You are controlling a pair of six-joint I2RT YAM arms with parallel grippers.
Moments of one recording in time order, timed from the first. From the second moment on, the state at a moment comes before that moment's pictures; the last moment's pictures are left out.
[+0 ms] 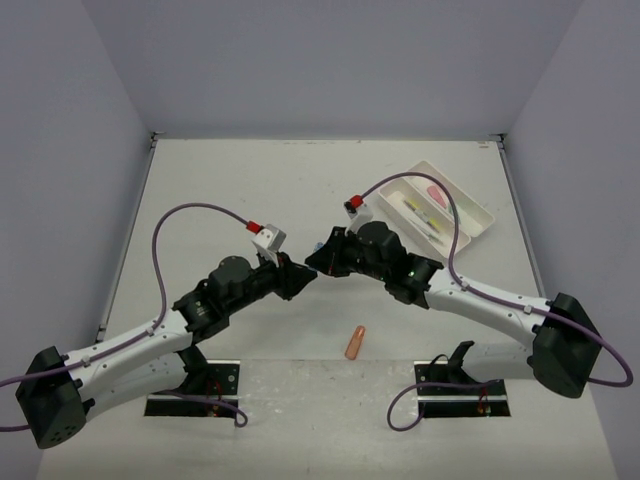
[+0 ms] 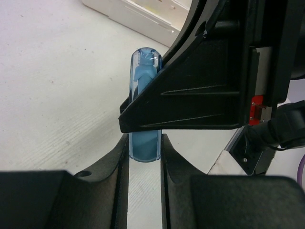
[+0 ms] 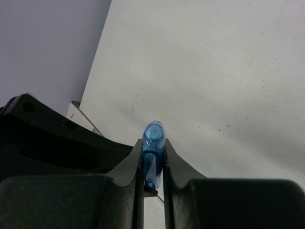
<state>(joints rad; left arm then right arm) -0.85 0.86 0.44 0.19 0.04 -0.48 0.90 1.27 0.82 0.05 -0.05 0.82</state>
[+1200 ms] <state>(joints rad) -0.86 0.80 0.55 -0.23 0.04 -0.57 0.22 1.69 1.23 -0.21 0.31 -0.39</state>
